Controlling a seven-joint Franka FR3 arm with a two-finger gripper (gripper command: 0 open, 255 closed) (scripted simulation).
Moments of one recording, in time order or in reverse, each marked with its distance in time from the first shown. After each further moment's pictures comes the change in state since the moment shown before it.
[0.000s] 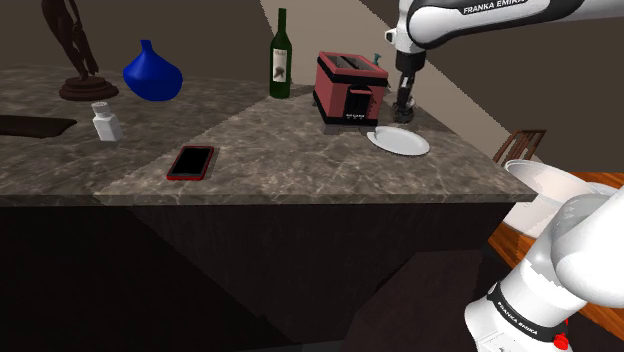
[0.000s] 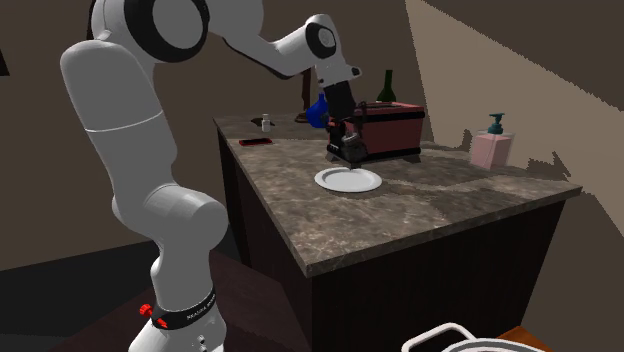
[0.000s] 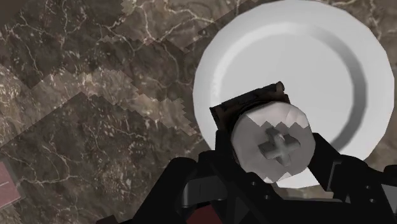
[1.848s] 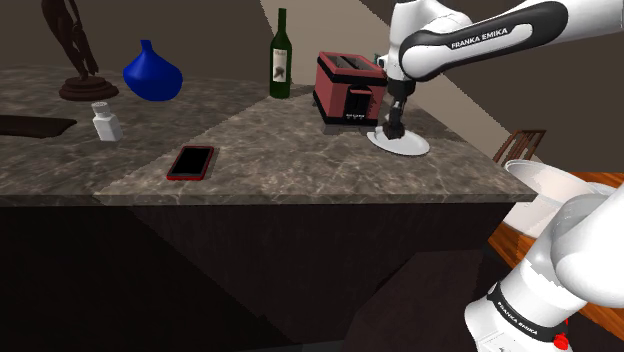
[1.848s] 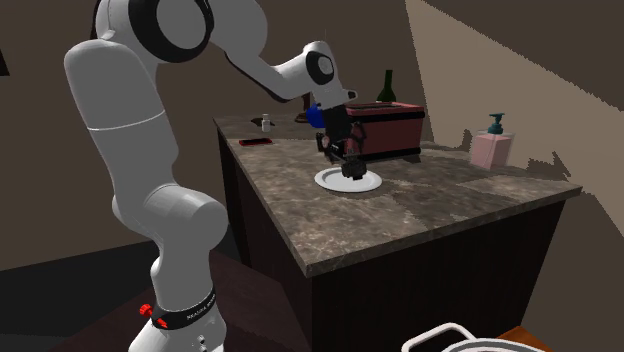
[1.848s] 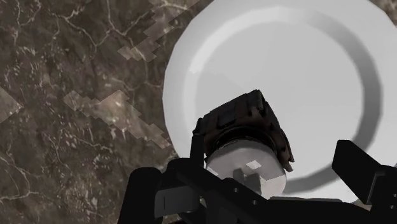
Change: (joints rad) arm -0.001 0.018 0.000 -0.144 -0.020 0.150 0.066
